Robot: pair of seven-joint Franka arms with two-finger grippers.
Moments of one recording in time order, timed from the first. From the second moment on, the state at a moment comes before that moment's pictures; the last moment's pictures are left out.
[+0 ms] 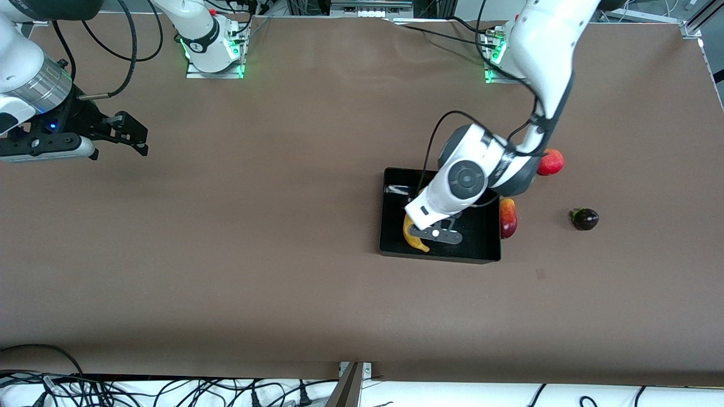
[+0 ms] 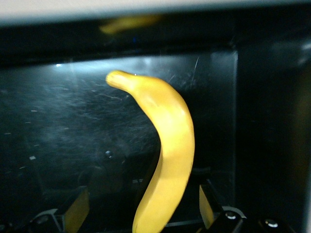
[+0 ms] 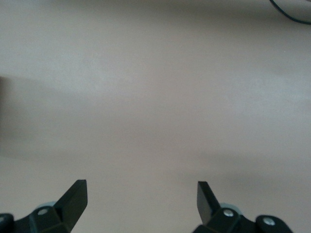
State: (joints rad) left arm -0.41 0.69 -0.12 -1.58 -0.04 2.17 -0.34; right arm 0.11 0.00 0.04 -1.67 -0.01 1.75 0.04
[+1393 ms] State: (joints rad) left arm -0.32 0.62 -0.10 -1.46 -0.03 1.88 -0.38; right arm 0.11 0.00 0.03 -1.67 -0.01 1.75 0.04
